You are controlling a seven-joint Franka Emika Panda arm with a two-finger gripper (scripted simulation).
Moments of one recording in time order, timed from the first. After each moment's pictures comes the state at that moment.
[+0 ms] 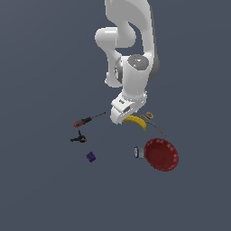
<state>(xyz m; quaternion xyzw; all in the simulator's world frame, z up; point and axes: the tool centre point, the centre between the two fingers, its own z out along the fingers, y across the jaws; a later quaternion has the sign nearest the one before) -0.059 0.063 0.139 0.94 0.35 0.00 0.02</state>
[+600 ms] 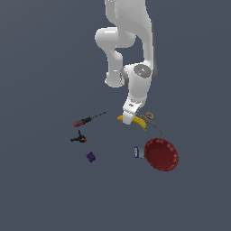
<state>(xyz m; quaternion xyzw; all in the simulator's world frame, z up) -0.113 0.102 0.078 0.87 0.49 0.00 0.00</state>
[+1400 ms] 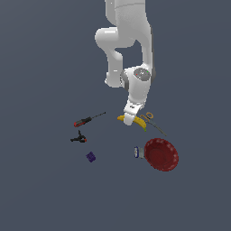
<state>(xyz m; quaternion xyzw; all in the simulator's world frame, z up) -0.124 0.108 0.057 0.86 0.51 0.00 0.00</state>
